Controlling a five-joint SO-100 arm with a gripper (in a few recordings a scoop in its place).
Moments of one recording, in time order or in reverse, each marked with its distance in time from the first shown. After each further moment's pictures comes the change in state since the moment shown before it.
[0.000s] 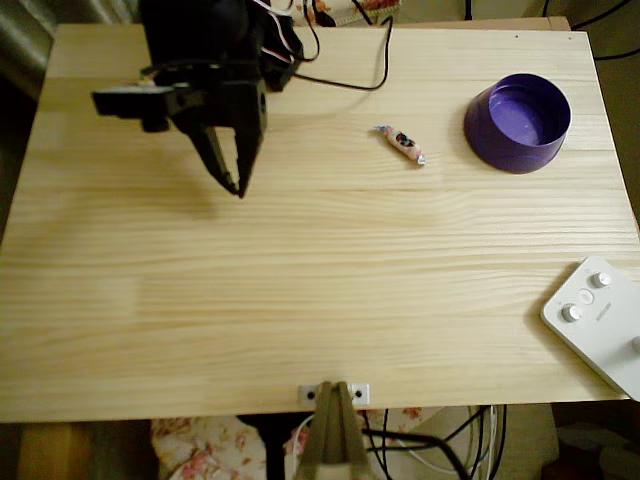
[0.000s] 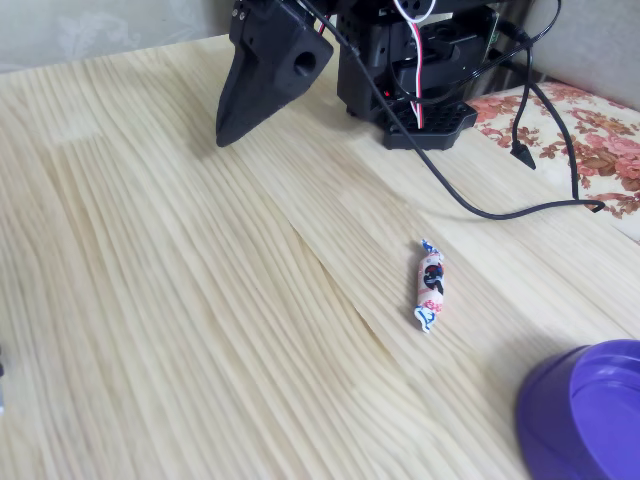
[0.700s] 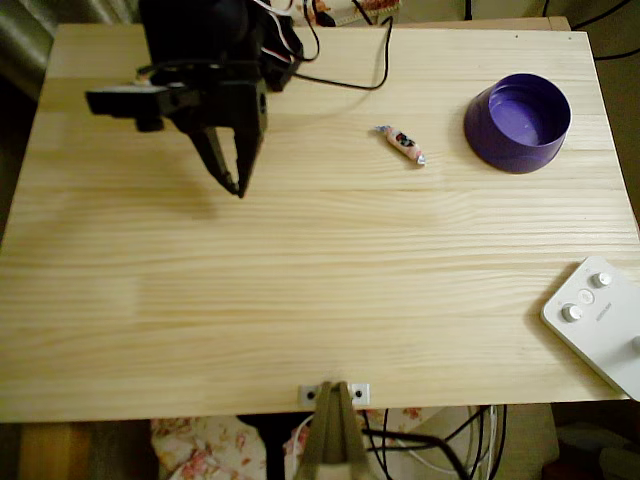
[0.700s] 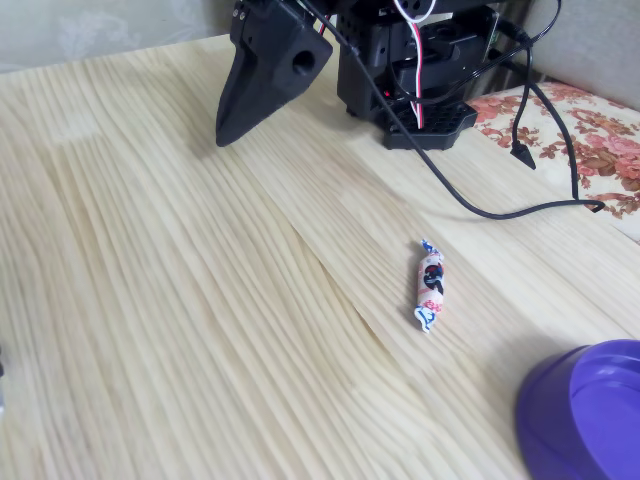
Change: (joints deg) arm 0.0 0.0 0.0 0.0 2.1
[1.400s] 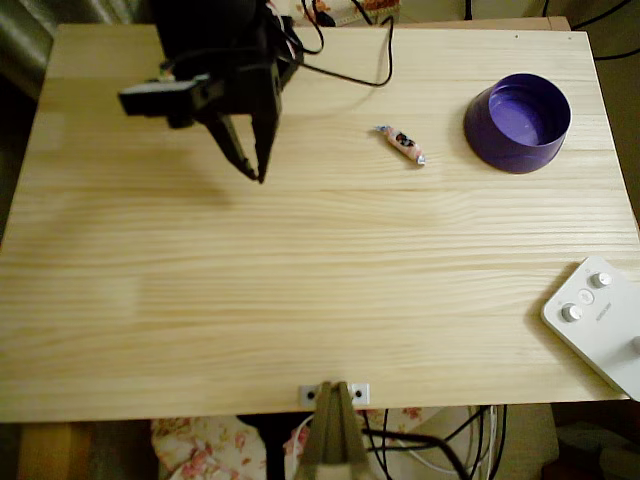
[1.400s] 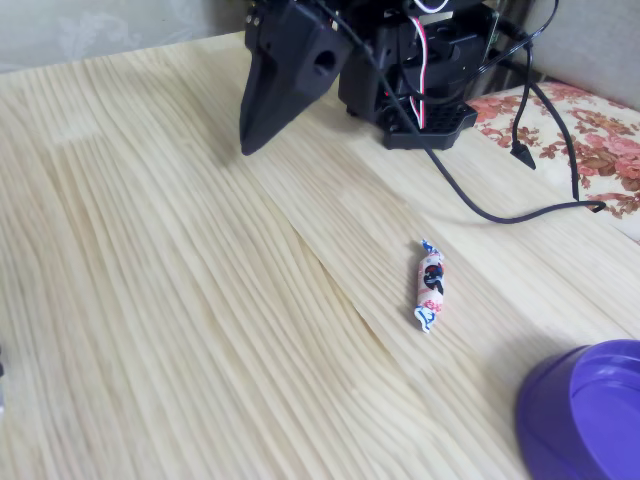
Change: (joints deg) arm -7.6 0.0 -5.4 9.5 1.3
